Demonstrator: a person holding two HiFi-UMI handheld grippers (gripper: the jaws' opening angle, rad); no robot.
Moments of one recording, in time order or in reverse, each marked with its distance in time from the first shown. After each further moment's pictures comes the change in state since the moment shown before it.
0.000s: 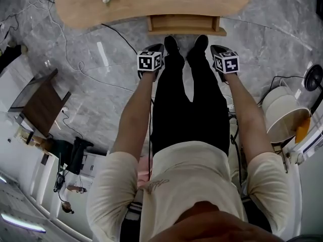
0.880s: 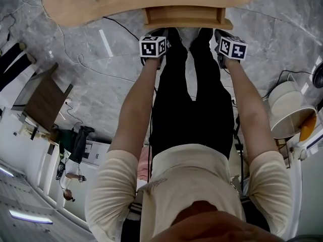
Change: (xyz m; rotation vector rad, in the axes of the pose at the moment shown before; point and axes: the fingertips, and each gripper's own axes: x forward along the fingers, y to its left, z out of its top) left arm 0.070 0.002 0.029 0.009 -0.008 0.025; right arm 0.058 -0.055 0.016 0.294 -0.093 -0.008
